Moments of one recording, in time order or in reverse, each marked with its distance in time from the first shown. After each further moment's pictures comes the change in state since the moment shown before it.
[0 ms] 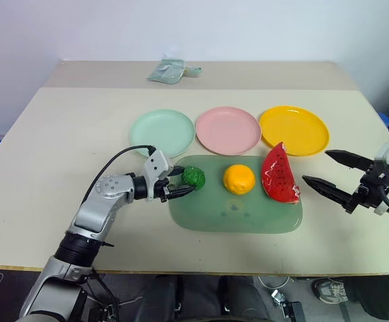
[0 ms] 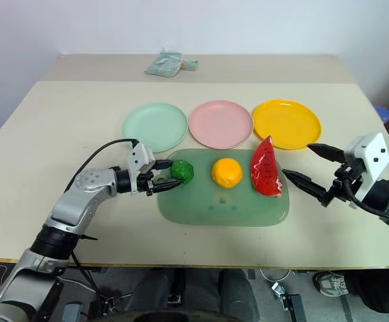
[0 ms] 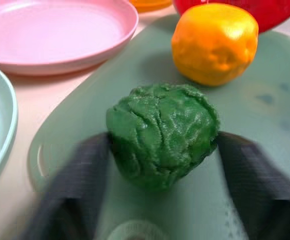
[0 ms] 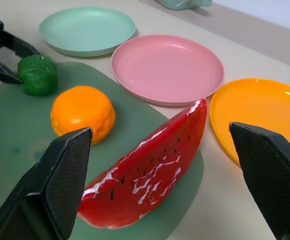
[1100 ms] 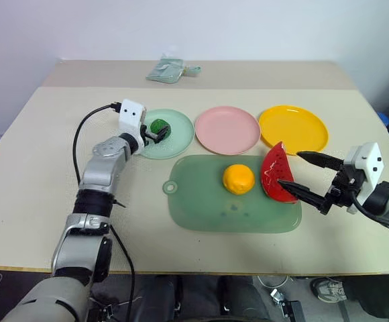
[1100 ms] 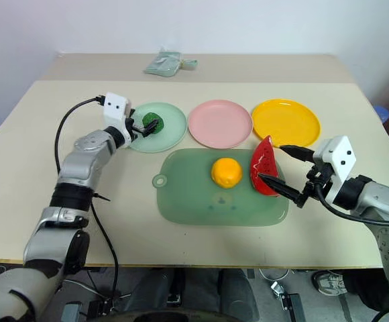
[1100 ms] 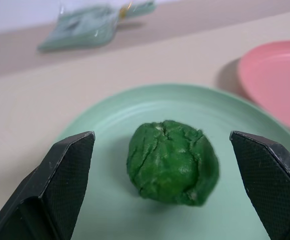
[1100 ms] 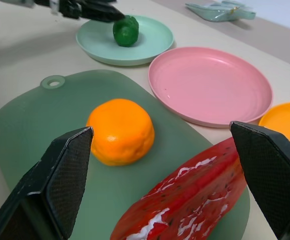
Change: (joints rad) left arm -0.289 -0.095 0.222 0.306 0.106 0.016 0.418; right arm -0.058 0.036 0.146 -0.038 -0.030 -0.058 -0.016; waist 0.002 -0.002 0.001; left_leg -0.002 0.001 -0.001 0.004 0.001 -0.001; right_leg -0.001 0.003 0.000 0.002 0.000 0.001
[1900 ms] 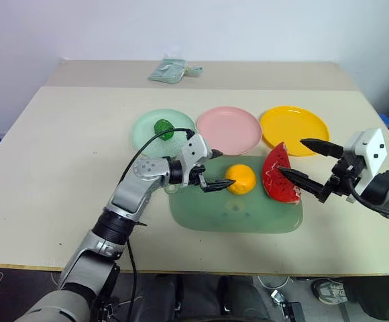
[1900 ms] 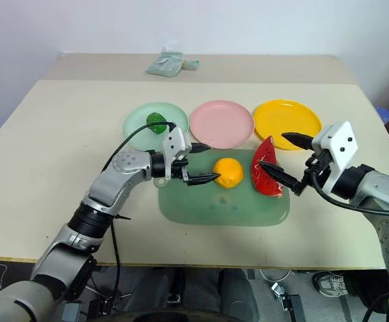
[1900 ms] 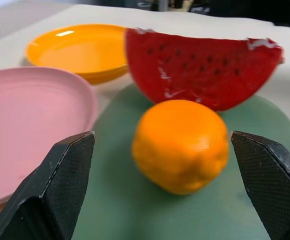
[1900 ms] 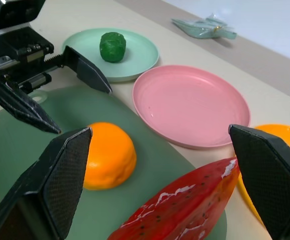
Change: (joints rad) left arm 0.064 -0.107 -0.339 -0.221 -0.049 0.017 -0.429; right arm -0.079 -0.012 -0.001 -0.067 0.022 0.107 -0.095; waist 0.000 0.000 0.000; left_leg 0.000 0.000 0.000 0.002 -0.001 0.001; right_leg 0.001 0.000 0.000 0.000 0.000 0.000
